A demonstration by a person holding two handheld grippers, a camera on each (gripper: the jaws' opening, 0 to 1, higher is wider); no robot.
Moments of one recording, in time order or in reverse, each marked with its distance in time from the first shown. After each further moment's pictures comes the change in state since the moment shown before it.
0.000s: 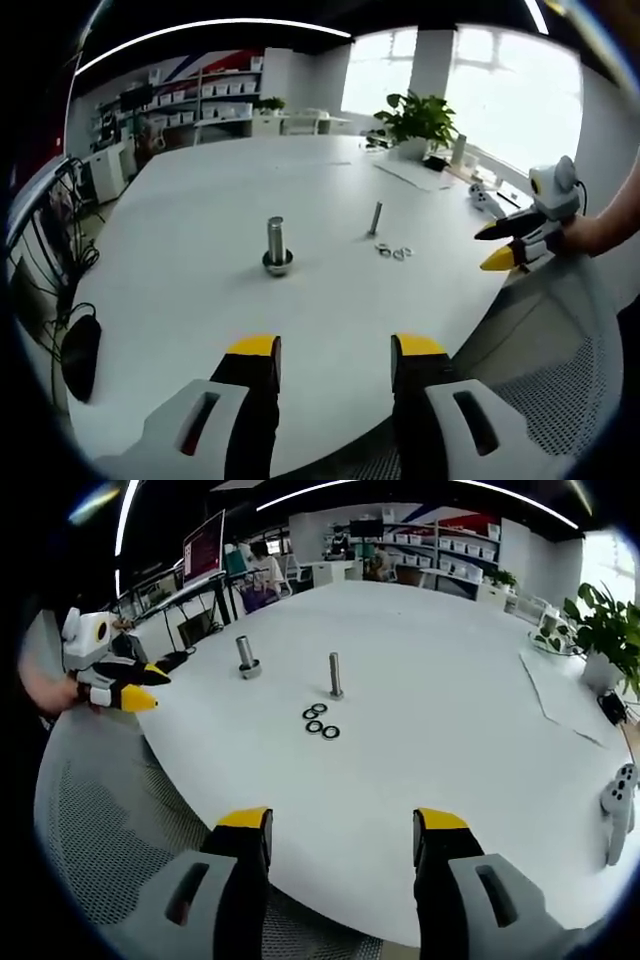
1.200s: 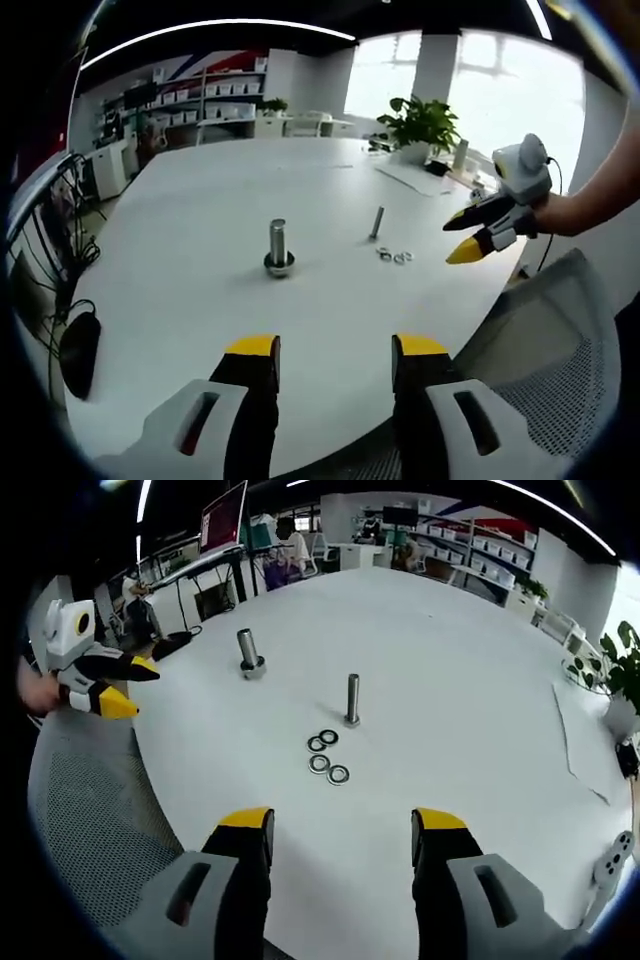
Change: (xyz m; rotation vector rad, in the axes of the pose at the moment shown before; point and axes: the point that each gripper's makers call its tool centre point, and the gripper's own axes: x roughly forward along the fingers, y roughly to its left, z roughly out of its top) left arm 0.000 0.001 0.003 -0.015 -0.013 0.000; right arm 0.048 0.003 0.044 -0.127 0.077 0.039
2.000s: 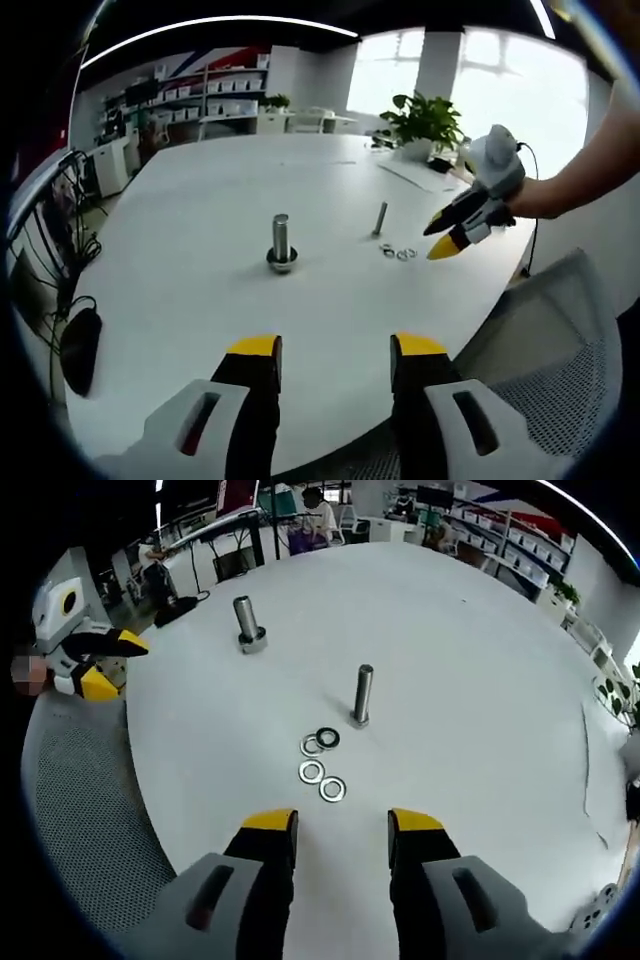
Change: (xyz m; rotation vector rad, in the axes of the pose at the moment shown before) left arm 0.001 0.002 -0.004 -0.012 0.019 0.008; right arm 0.039 -0.001 0.001 -0.174 0.177 0.087
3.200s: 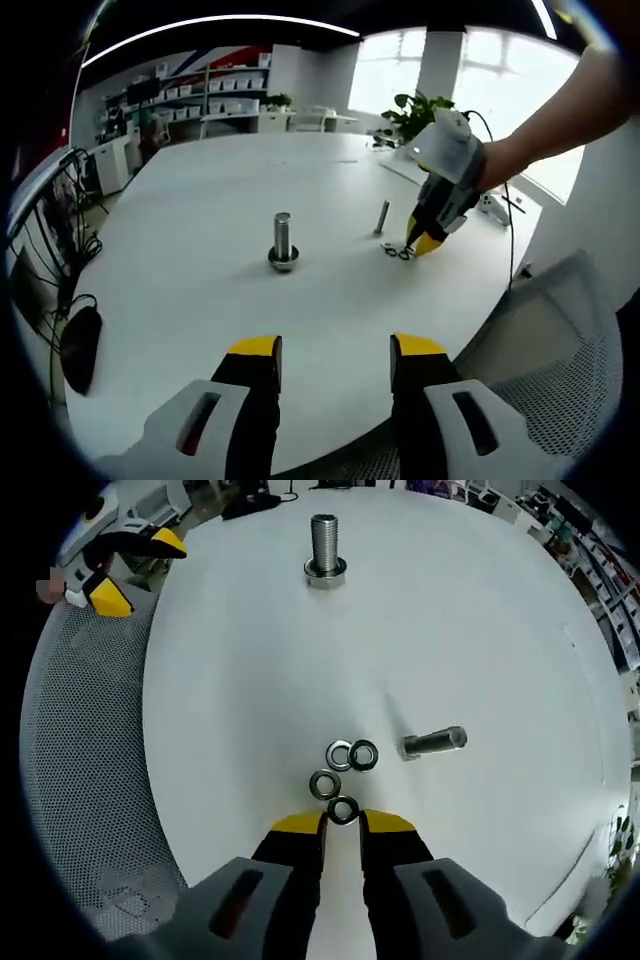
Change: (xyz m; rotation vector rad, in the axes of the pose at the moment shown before) left arm 0.001 0.002 -0.001 -0.001 0.004 0.008; right arm 0.020 0.006 0.010 -0.384 0.312 0.165
